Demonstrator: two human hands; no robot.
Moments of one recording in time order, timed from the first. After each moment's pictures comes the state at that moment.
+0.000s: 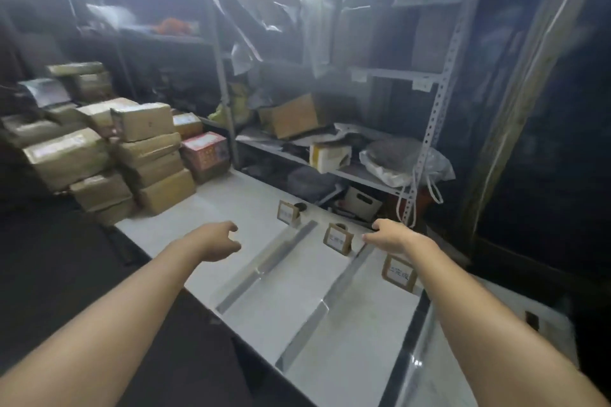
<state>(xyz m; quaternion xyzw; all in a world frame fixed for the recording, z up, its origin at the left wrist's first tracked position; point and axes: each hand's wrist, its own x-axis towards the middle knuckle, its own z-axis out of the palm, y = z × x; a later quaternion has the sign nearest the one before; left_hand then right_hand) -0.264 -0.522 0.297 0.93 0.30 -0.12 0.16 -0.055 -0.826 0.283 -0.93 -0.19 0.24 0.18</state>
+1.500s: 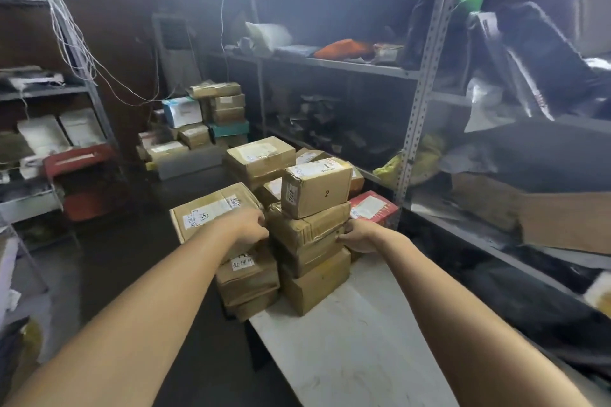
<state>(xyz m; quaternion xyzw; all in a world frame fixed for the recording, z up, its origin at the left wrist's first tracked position) -0.215 0.170 0.347 0.91 0.39 -0.07 0.13 -0.022 -0.006 0.326 -0.85 -0.44 0.26 0.14</state>
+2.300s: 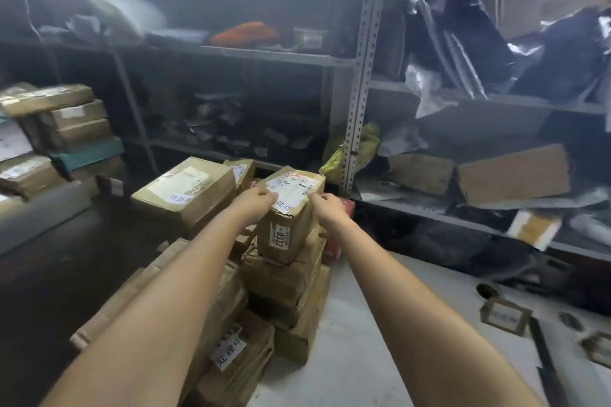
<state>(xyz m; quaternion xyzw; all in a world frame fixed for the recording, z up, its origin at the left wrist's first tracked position) -0.053 0.328 0.346 0.87 0.24 -0.02 0.43 0.016 0.171 0.315 -0.82 0.00 0.18 0.55</state>
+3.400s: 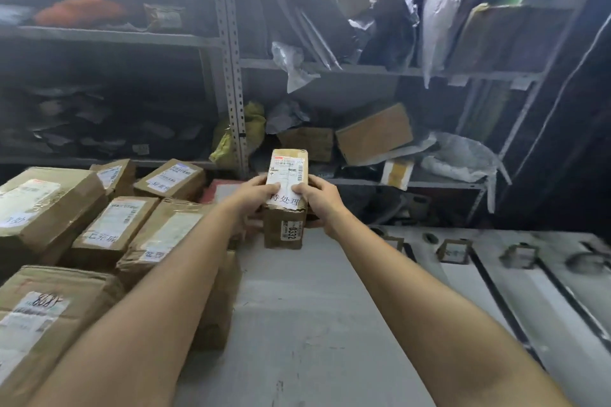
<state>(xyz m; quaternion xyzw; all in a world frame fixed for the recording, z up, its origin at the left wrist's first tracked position) -0.024 0.130 0.337 0.77 0.11 -0.13 0.61 -0.017 -0.030 0.311 -0.72 0.08 0.06 0.68</state>
